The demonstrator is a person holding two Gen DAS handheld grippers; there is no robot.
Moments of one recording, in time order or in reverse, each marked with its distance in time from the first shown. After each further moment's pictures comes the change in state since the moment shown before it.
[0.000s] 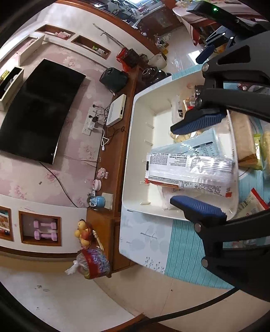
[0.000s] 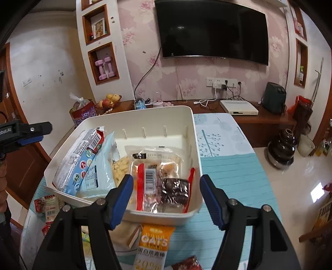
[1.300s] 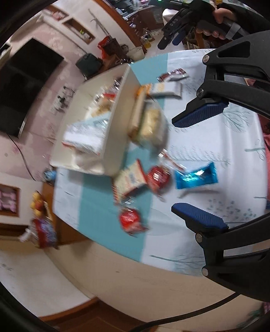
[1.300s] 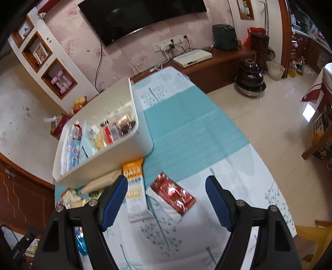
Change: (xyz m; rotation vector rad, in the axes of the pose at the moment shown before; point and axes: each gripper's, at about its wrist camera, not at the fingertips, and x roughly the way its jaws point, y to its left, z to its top) left arm -0.106 0.049 -0.153 -0.152 0.289 0.087; right arm -0.086 -0.061 -0.067 0.429 0.230 -0.075
